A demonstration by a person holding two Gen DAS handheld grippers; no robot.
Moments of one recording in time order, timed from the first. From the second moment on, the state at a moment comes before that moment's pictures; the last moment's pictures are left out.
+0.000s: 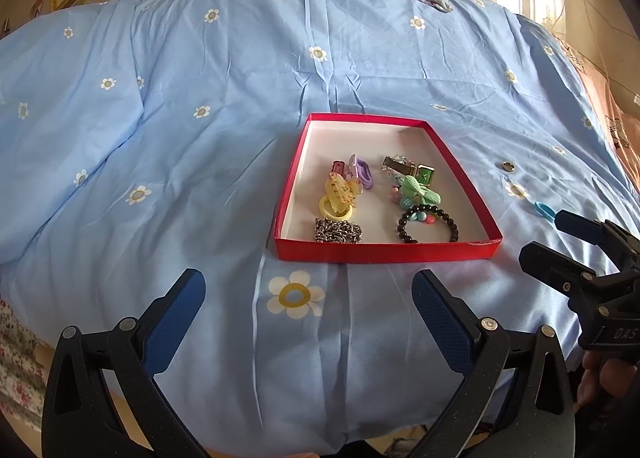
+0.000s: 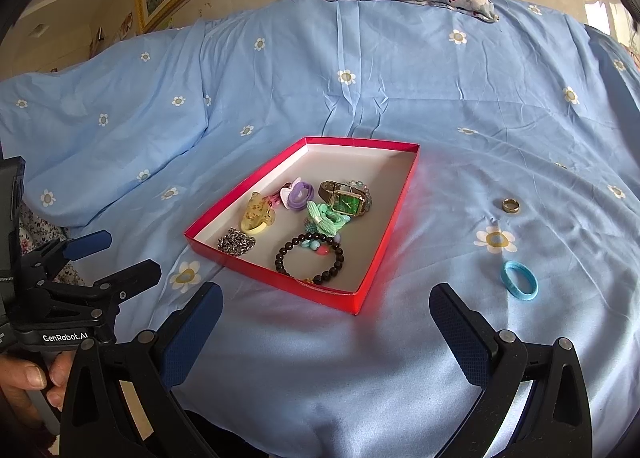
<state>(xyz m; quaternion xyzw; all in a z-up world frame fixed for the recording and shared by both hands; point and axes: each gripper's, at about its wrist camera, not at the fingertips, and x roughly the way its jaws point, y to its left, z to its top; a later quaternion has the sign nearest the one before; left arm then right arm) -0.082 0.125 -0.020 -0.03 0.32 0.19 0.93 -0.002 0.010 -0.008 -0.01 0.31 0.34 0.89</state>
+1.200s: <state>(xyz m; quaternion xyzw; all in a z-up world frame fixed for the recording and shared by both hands) -0.079 0.126 -0.019 -0.03 0.31 0.19 0.93 -0.002 0.011 -0.004 -0.01 0.30 0.34 0.89</state>
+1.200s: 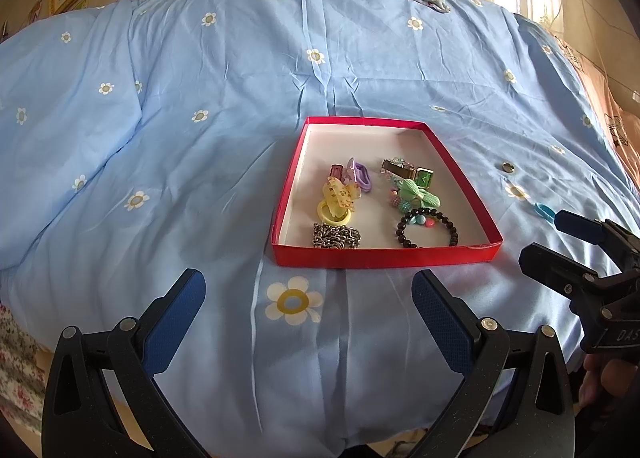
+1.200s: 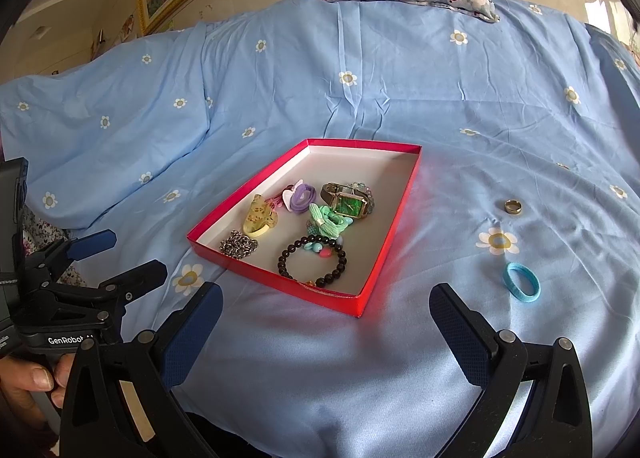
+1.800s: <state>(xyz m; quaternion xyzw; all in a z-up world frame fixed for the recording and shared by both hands) -0.071 0.127 -0.023 -0.03 0.32 0.19 0.93 0.000 0.011 -0.006 0.00 0.31 0.34 0.89</state>
